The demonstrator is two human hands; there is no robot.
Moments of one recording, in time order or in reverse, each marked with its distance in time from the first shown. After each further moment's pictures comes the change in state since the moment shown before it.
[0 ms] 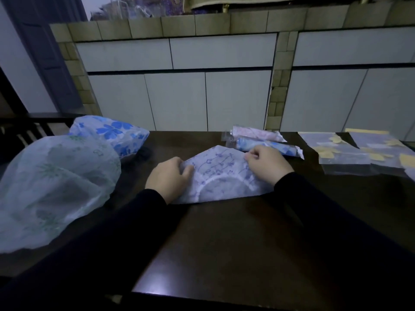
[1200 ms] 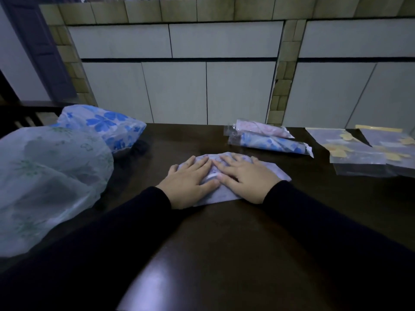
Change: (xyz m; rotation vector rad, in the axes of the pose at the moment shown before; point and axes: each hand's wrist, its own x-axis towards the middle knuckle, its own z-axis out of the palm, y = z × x) left_hand 0.007 0.008 0.017 0.283 -0.480 0.332; right_hand -0.007 -0.013 0.035 -0.616 -0.355 -0.444
